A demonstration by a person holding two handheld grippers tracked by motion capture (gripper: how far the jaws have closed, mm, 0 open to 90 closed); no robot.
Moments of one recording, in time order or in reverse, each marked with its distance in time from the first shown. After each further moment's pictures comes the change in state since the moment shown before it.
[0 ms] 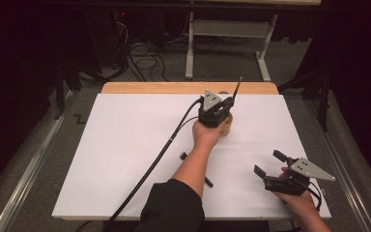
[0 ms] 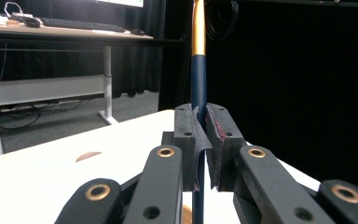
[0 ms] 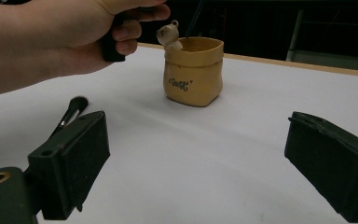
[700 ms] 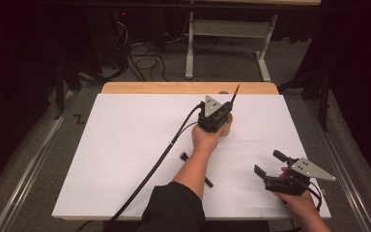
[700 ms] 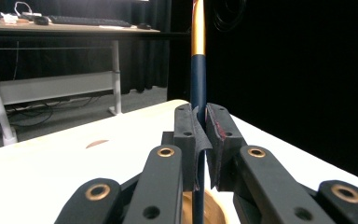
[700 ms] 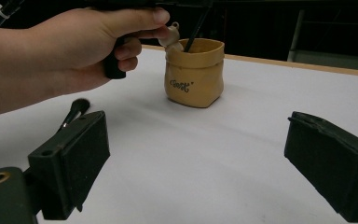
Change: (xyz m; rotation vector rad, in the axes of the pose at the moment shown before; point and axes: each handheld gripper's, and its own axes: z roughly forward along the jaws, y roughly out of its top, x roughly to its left) left arm -0.001 -0.017 -0.001 0.008 0.040 0.027; right arm 0.000 0.000 0.000 -0.003 0.007 0.010
